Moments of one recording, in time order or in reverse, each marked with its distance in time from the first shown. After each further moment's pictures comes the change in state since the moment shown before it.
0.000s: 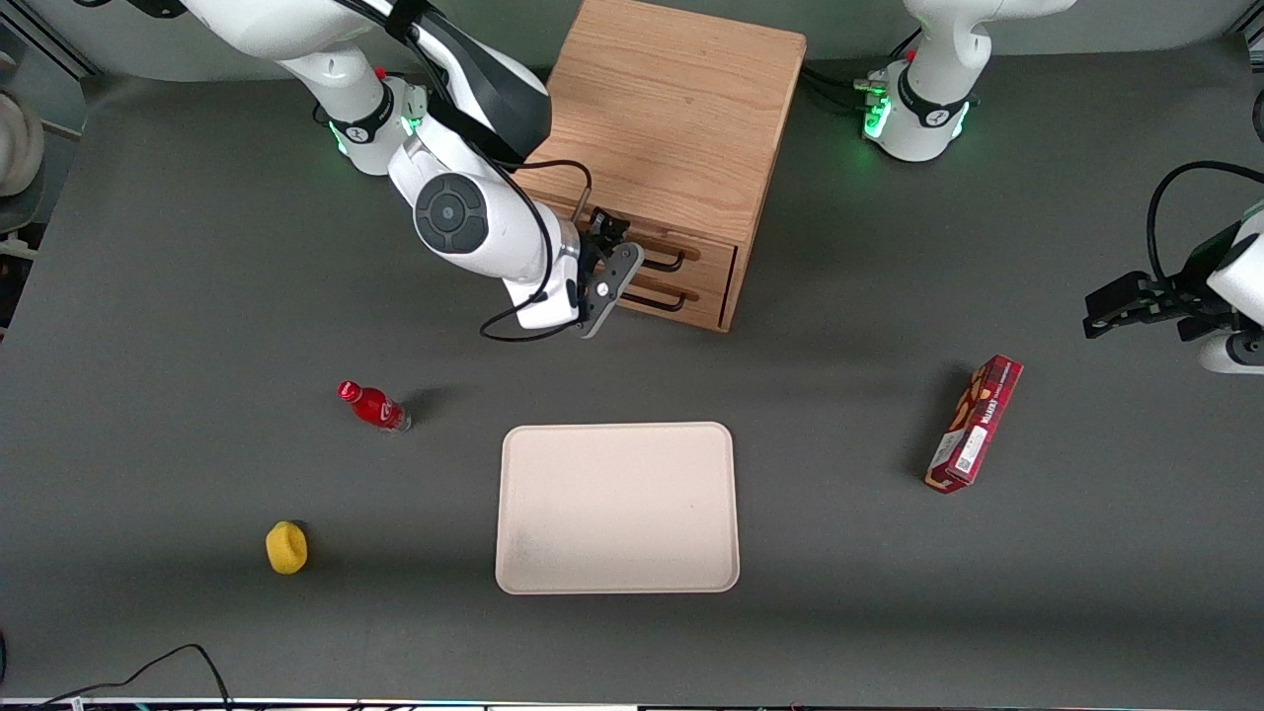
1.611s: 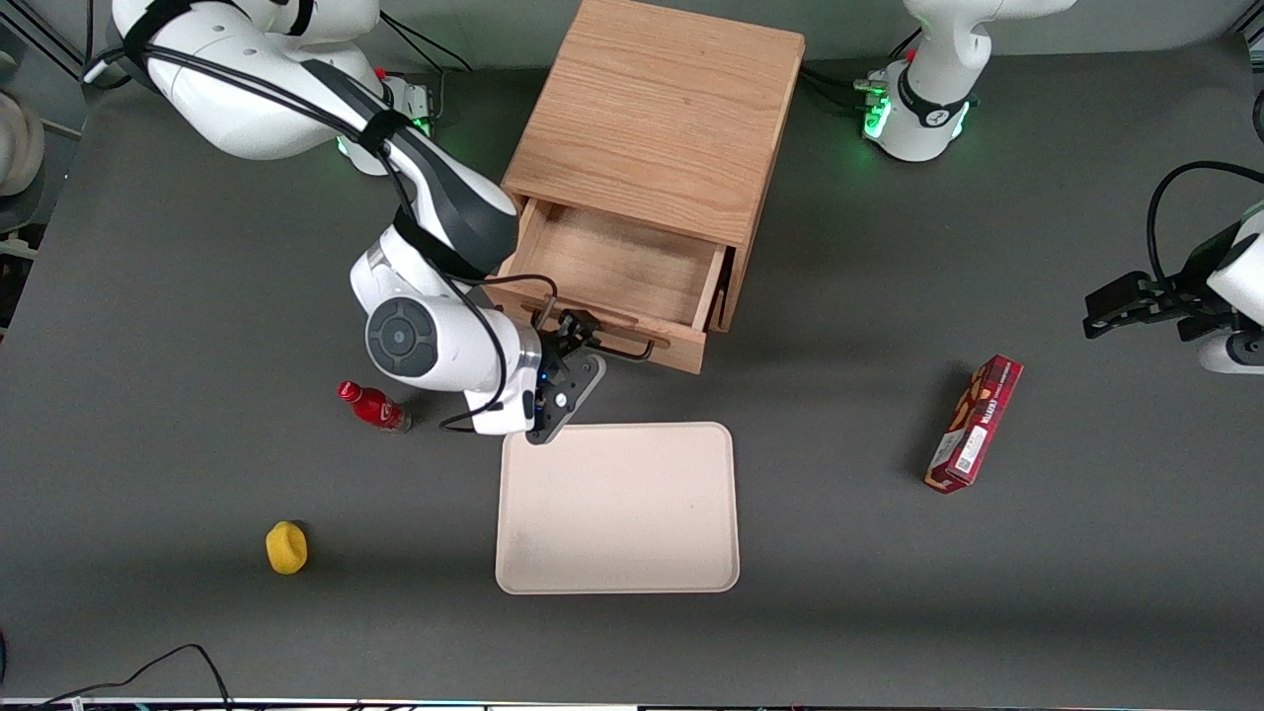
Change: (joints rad) arm -0.015 0.270 -0.065 0.334 -0.185 -0.093 0.000
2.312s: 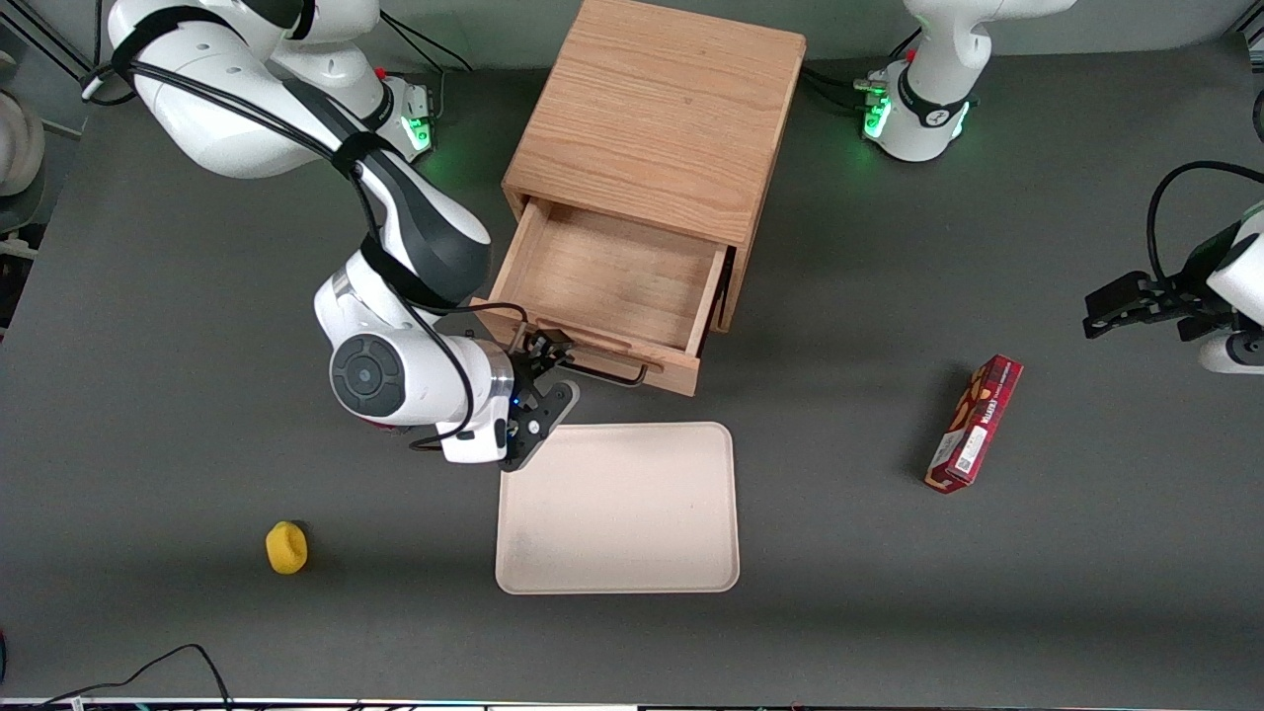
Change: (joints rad) arm -0.001 0.037 -0.028 0.126 -0.022 -0.131 -0.030
